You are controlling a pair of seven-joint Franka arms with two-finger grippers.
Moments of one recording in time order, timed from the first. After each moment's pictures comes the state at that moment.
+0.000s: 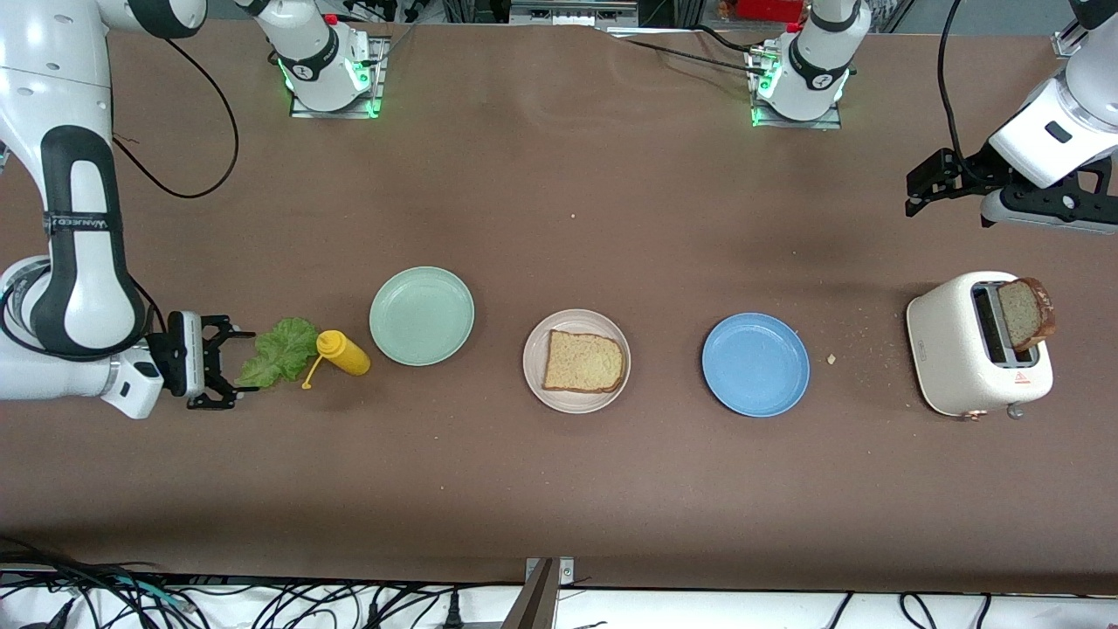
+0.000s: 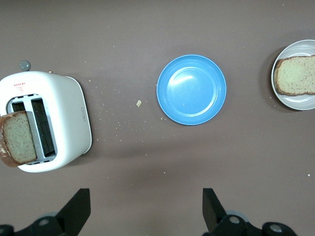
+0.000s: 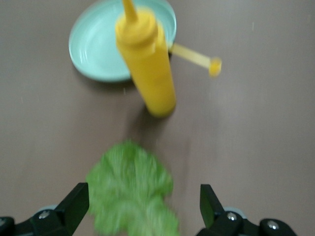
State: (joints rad) left arm 0.03 -0.08 -0.09 -1.75 -0.02 1.67 0.07; right arm -0.06 0.74 -0.12 -1.40 0.47 1.82 -2.04
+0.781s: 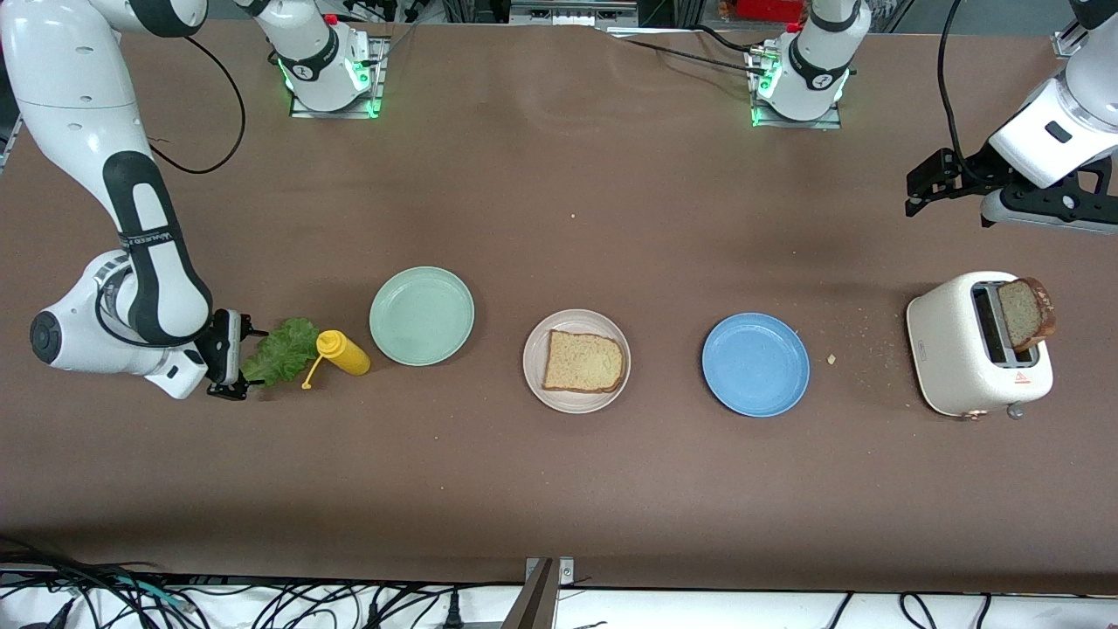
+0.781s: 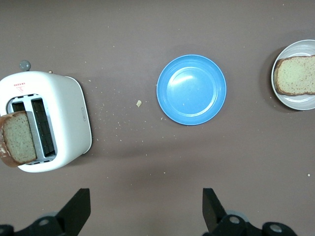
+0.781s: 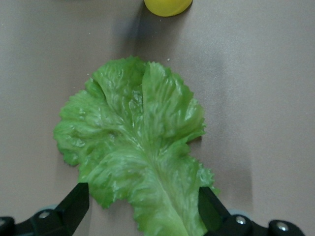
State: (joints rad) left arm 0.03 -0.08 -0.09 -1.75 -0.02 1.67 0.07; right arm -0.06 0.75 -0.11 -1.65 0.42 2.16 -2.04
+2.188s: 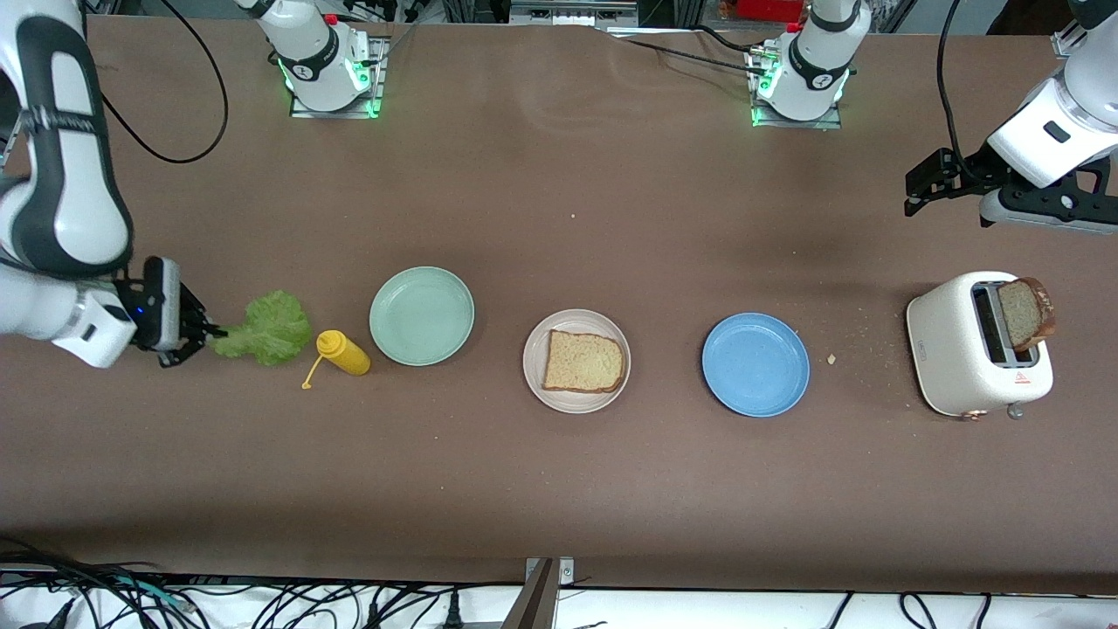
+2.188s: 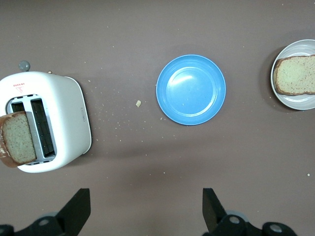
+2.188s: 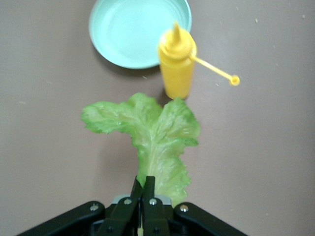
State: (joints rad) left arm 0.03 -0.08 -0.10 -1.75 -0.02 1.67 0.07; right arm -0.05 0.38 -0.08 -1.65 0.30 1.85 -1.94
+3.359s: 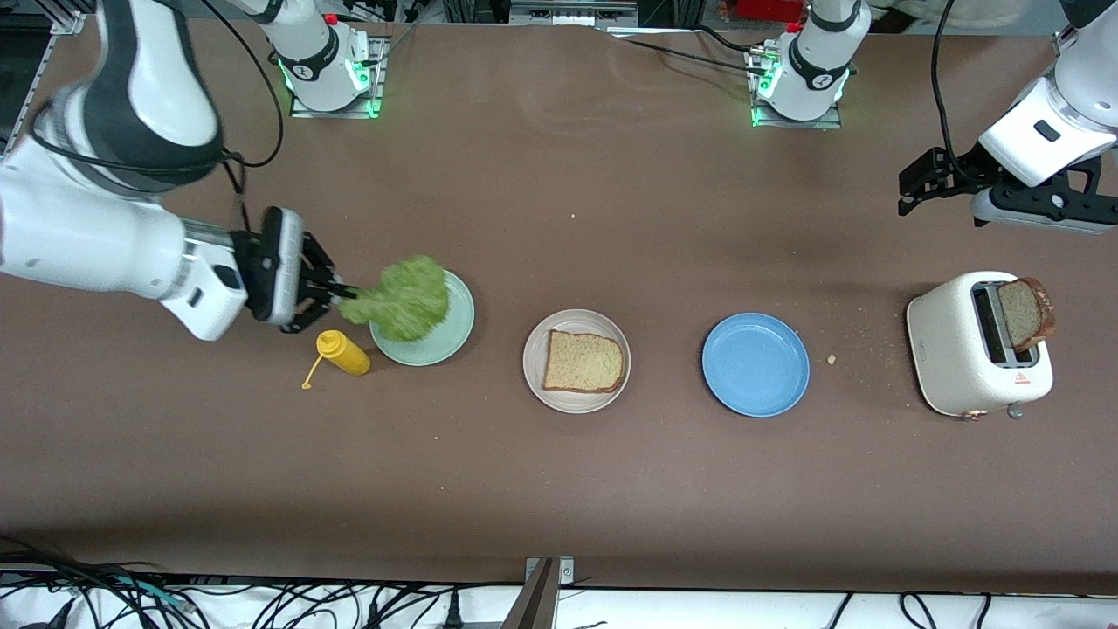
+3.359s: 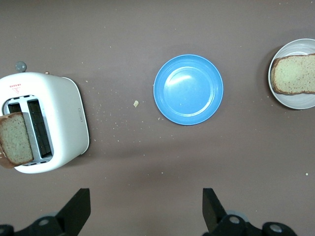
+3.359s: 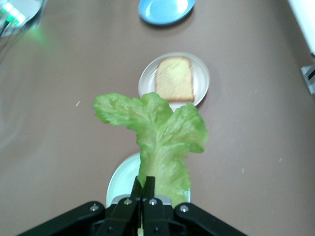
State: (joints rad) left arm 0.02 -0.08 -0.10 -1.75 -0.02 1.67 0.06; right arm 0.34 0.38 -0.15 -1.47 0.61 1.80 -1.39
